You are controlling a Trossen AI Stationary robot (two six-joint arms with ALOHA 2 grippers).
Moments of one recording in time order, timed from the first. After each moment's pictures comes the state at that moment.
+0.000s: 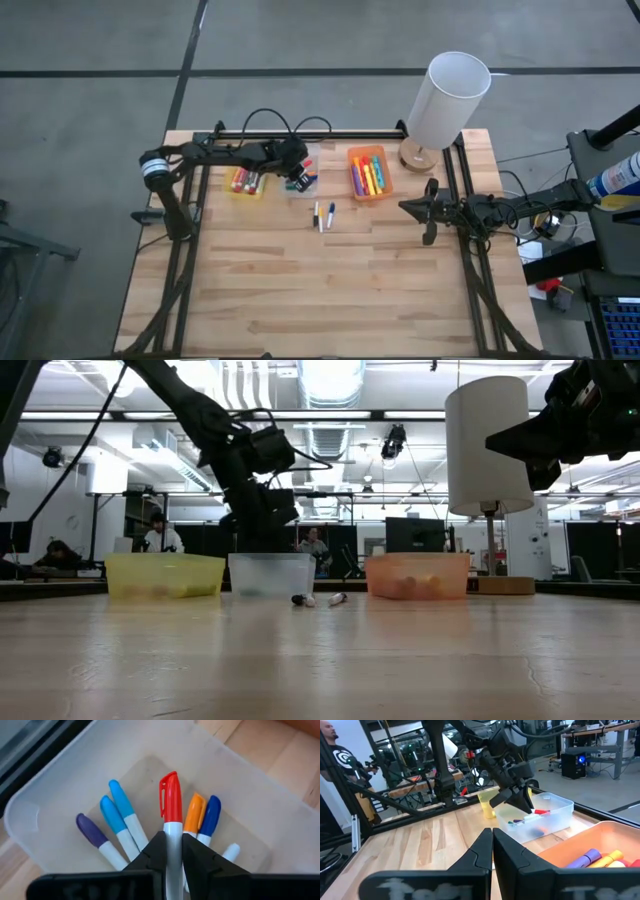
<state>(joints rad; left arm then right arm) 0.46 1.72 1.08 -0.31 -0.15 -0.18 0.19 0.35 0.07 0.27 0.42 0.27</state>
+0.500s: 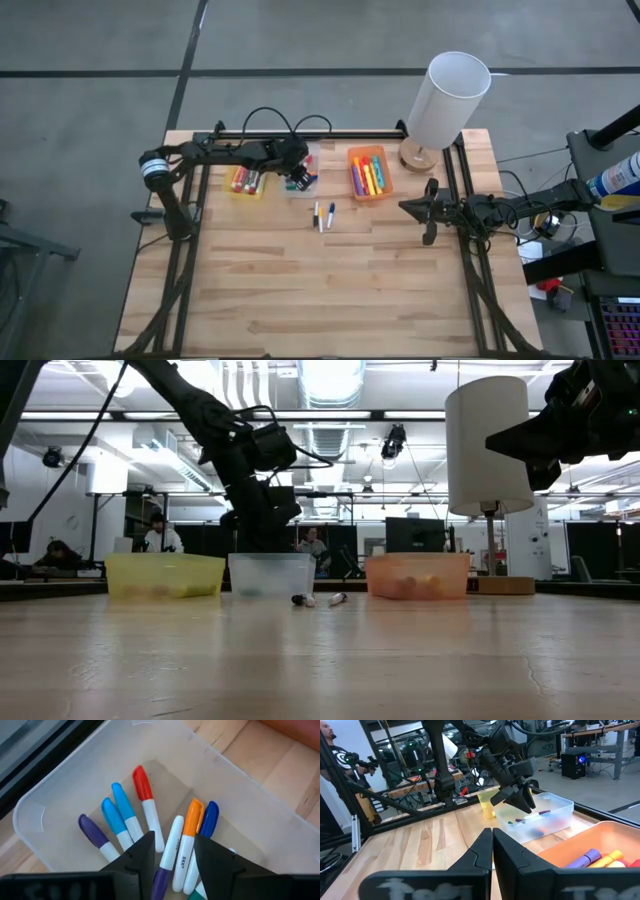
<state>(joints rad) 0.46 1.72 1.10 -0.34 -0.16 -0.21 0.19 0.35 0.07 0.27 0.42 0.27</state>
